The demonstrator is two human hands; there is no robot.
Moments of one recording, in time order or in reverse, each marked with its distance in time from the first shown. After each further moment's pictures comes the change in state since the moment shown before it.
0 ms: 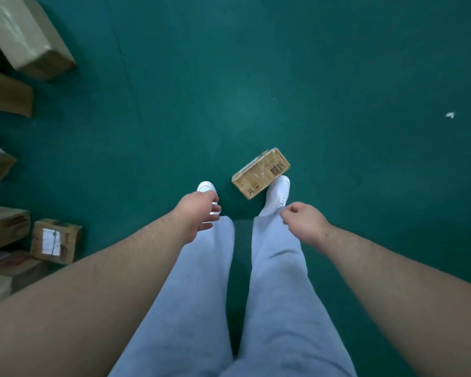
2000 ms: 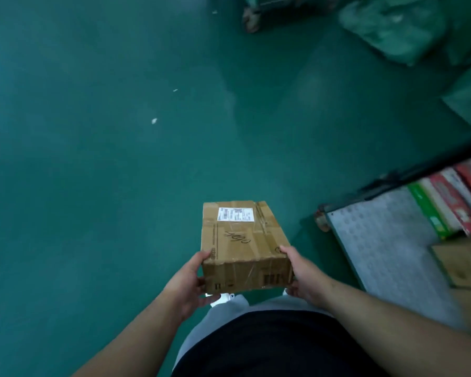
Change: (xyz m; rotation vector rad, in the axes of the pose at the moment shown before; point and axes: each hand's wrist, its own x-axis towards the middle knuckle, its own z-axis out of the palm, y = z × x) left_hand -0.259 -0.039 0.106 1.218 -0.475 0.186; right_hand -0.317 0.125 0.200 2.203 0.344 0.335
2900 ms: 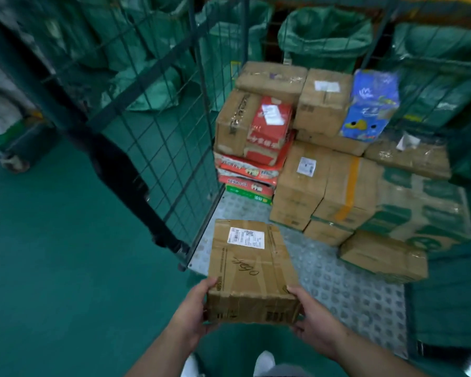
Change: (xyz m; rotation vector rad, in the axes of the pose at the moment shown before) left_hand -0.015 -0.159 0.549 0.829 -0.276 0.060; right_hand -0.078 0.237 -0.459 1.076 0.271 -0.148
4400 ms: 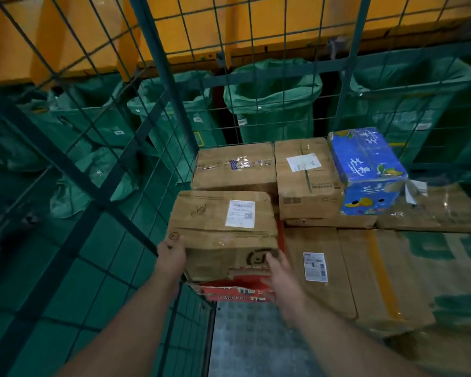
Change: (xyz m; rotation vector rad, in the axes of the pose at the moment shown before) left_hand 0.265 0.519 0.186 0.319 0.159 0.525; right_hand 0.224 -0.449 0.094 0.267 0.135 -0.448
